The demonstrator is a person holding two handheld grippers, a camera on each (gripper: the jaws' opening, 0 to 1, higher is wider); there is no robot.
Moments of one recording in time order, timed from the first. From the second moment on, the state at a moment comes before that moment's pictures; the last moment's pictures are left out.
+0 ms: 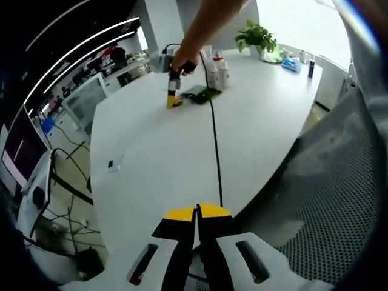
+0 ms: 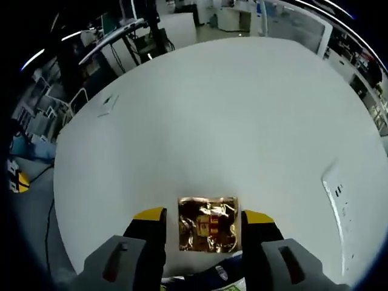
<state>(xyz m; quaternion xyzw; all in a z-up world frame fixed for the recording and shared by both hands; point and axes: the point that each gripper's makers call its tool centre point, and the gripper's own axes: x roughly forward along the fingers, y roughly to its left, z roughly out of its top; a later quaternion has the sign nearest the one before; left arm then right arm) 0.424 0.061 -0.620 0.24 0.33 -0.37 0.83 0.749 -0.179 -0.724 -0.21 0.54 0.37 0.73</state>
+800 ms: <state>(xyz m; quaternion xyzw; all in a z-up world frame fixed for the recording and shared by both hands) 0.425 0.062 -0.621 0.25 0.34 -0.36 0.83 0.735 -0.197 -0.727 -0.44 0.53 0.46 0.56</state>
